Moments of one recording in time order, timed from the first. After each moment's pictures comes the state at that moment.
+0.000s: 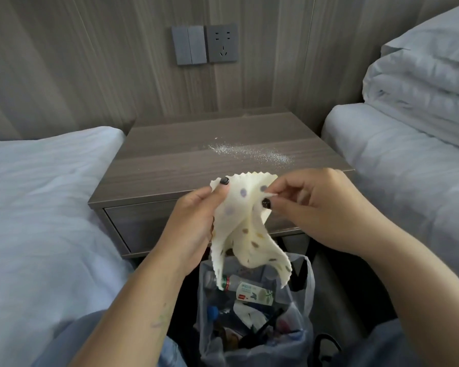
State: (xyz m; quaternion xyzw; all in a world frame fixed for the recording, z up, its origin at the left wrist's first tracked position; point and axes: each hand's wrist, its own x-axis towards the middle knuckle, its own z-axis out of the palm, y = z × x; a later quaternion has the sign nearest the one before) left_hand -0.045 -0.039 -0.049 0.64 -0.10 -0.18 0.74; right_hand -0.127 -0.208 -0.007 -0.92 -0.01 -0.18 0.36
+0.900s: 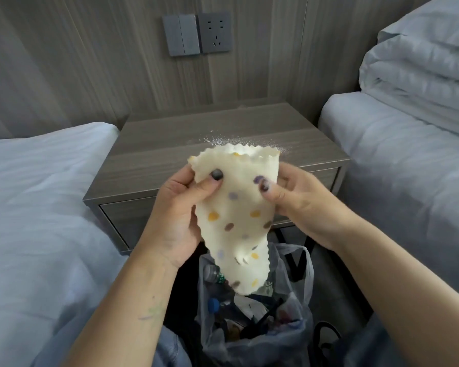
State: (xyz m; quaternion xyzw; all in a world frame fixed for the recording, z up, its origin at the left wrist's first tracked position) left_hand -0.044 -0.027 -0.043 0.48 -0.17 -0.20 0.84; right_hand -0.100 -0.212 -0.048 -0.69 -0.02 -0.04 0.72
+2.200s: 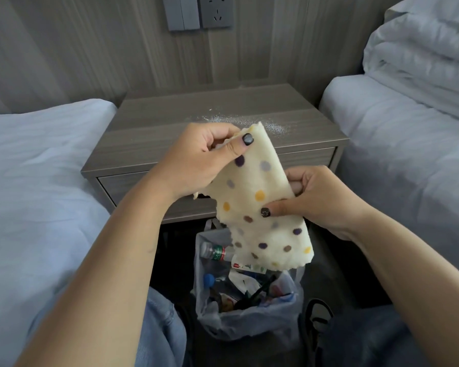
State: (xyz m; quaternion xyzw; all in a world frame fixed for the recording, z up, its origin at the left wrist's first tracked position) left_hand -0.036 -0.041 -0.012 0.77 -0.37 -0.07 0.51; right_hand -0.135 -0.227 -0.059 -0.77 0.04 0.01 0.64
